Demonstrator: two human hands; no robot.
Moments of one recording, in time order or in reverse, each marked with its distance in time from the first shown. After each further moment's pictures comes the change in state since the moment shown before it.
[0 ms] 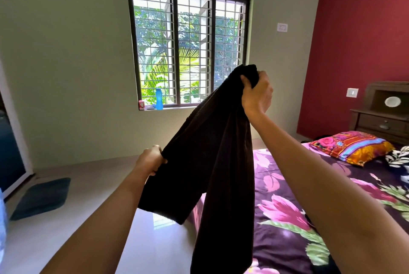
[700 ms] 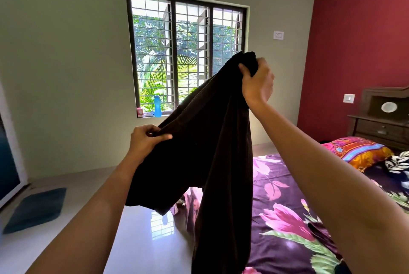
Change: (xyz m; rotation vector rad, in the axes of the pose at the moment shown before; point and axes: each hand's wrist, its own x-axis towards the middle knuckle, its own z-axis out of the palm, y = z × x) left_hand 0.005 0.025 -0.051 -0.574 0.270 0.365; right_hand 0.026 -0.035 0.000 -0.019 0.007 -0.072
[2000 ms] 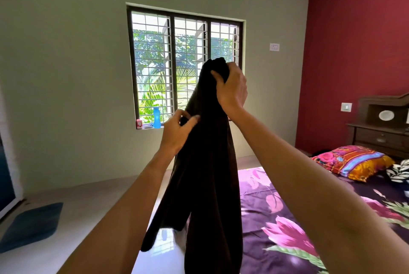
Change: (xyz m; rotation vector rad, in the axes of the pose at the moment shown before) left_hand 0.001 0.075 0.056 -0.088 -0.018 0.252; right_hand -0.013 -0.043 0.026 0.033 -0.116 -0.127
